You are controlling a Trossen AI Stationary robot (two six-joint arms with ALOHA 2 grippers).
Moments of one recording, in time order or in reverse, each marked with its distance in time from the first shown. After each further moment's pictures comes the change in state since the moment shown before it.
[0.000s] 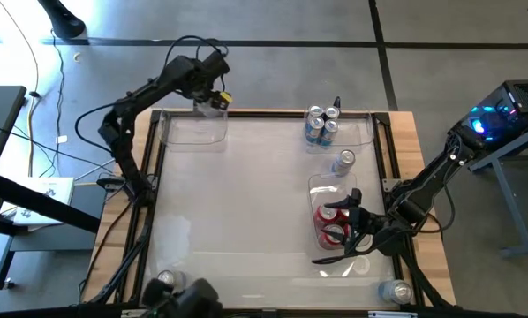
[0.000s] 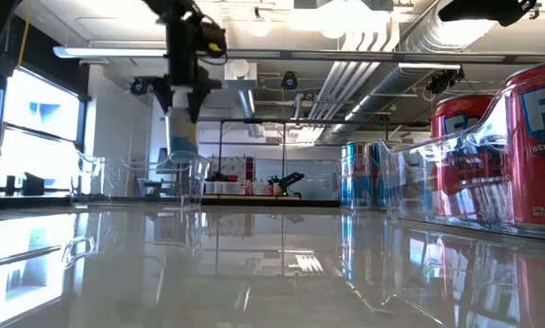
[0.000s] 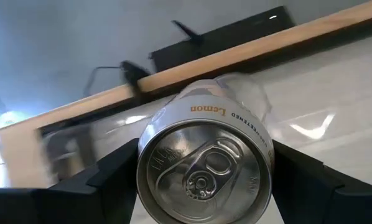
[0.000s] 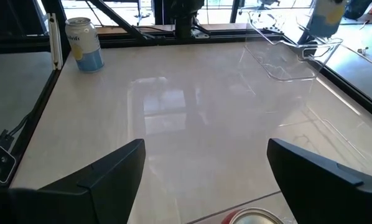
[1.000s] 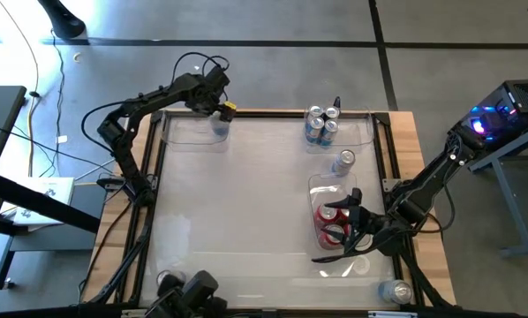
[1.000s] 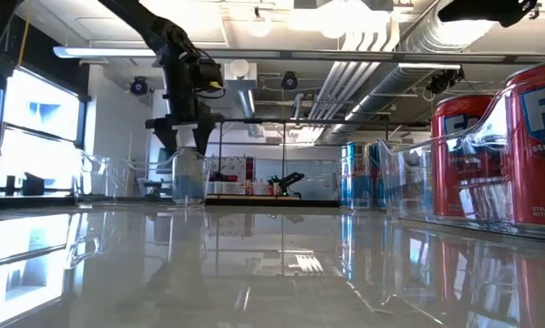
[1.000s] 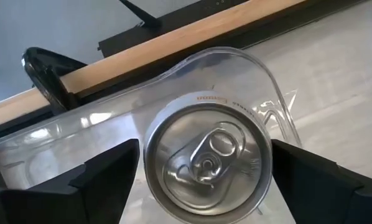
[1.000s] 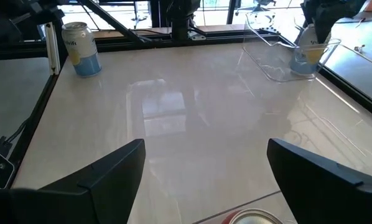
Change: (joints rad) left arm 0.054 0.007 -0.326 0.368 0.187 0.089; right arm 0.000 0.000 0.000 0.001 0.014 0.019
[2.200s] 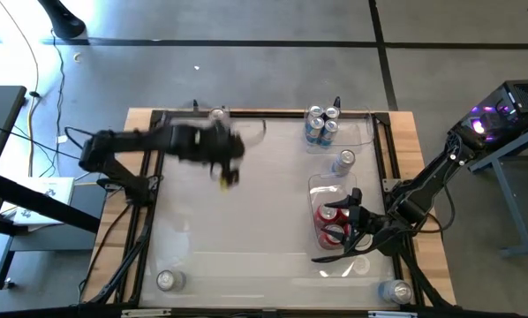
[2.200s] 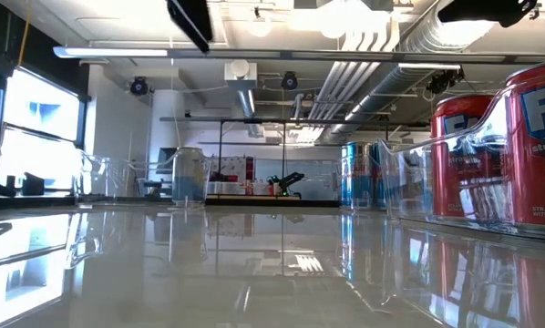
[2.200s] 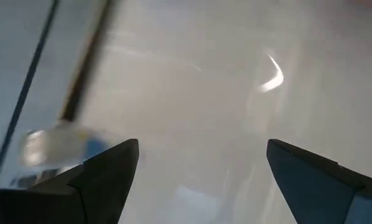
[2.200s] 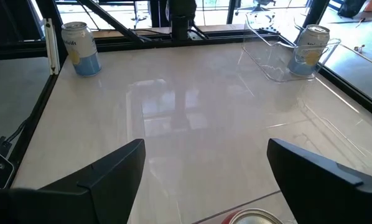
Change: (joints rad) left arm -0.847 -0.224 0.214 -0.334 -0.252 0.127; right arm -0.001 0.000 0.000 -0.001 0.000 0.000
